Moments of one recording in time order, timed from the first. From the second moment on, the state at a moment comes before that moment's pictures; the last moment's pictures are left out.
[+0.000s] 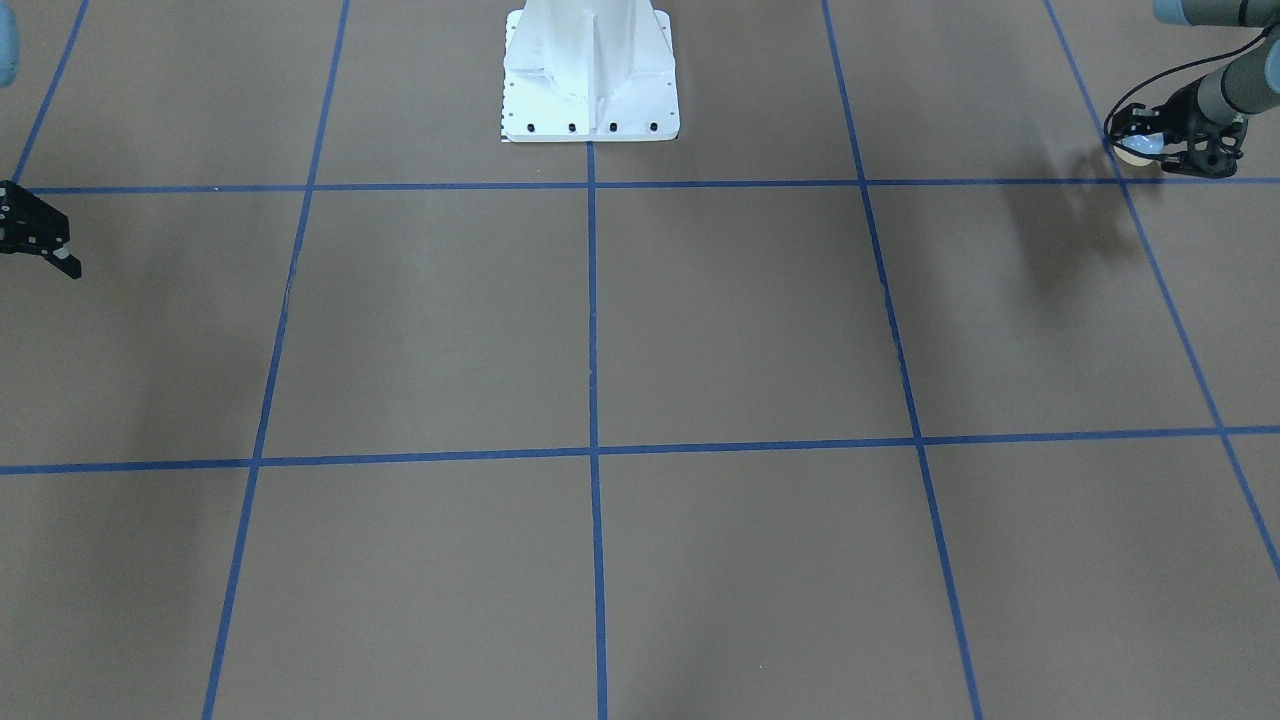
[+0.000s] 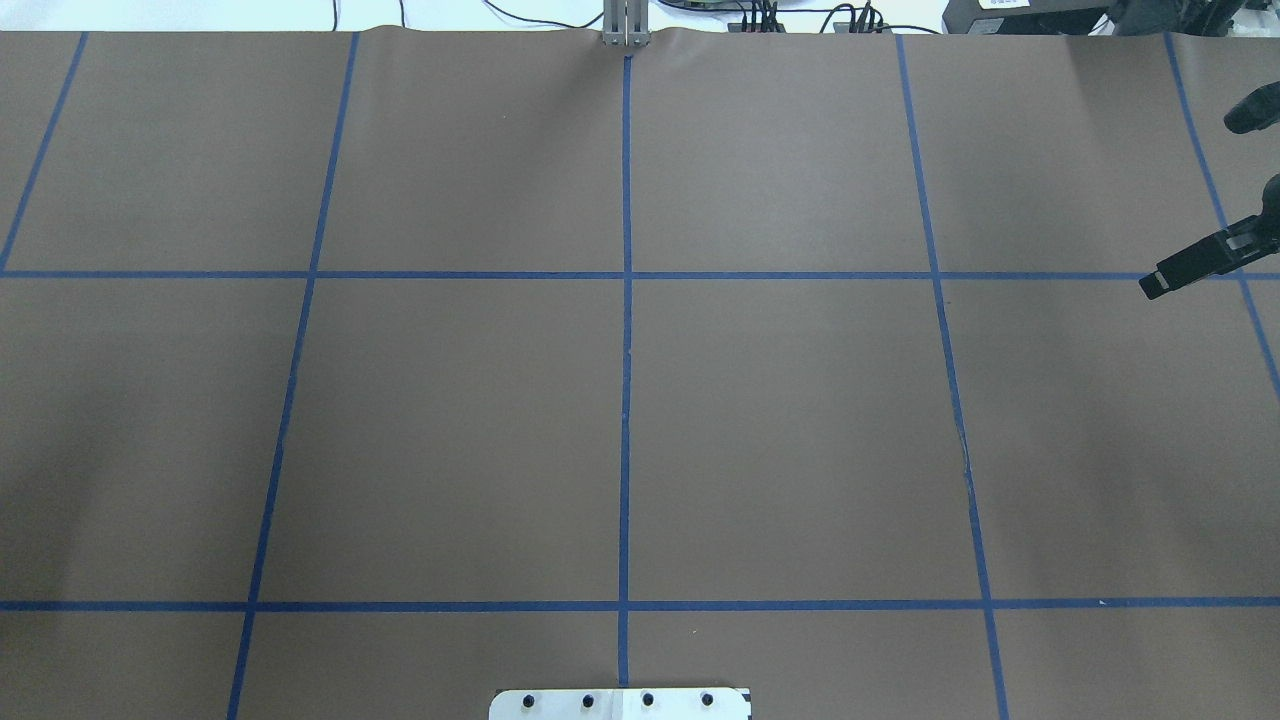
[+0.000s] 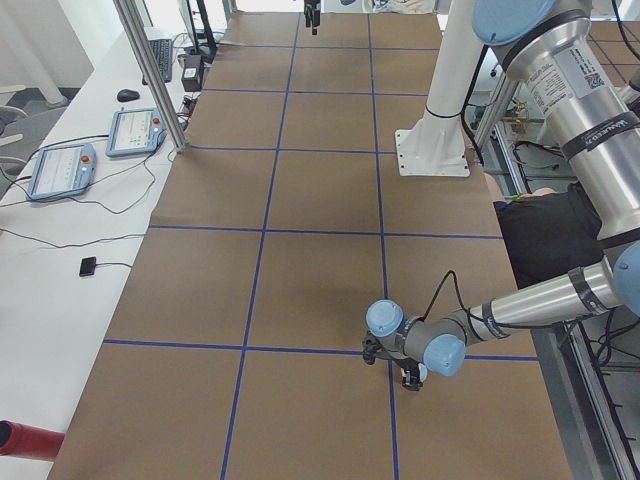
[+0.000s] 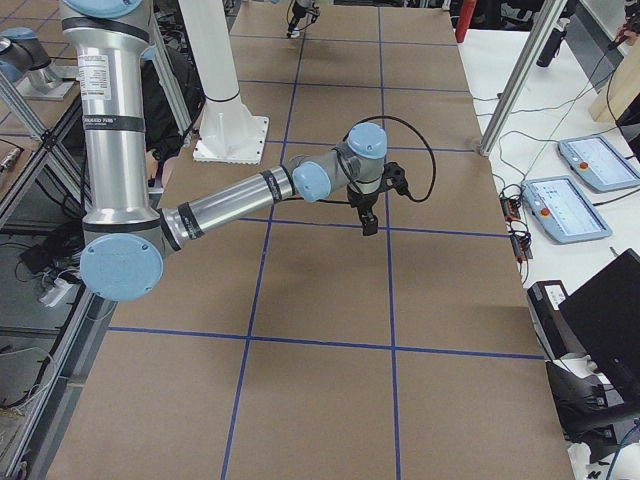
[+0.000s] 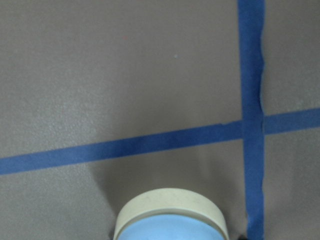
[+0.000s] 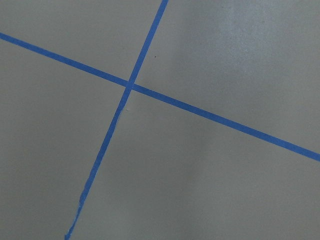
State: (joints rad) left arm -0.83 -1.04 -1.55 -2.28 -2.35 -0.42; right arm 1.20 -1.55 1.95 -1.50 2.35 0.23
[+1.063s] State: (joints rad) left arm -0.89 -1.21 -1.90 -1.80 -2.36 -0.43; right arm 1.20 -1.54 1.96 -1.49 2.35 0.23
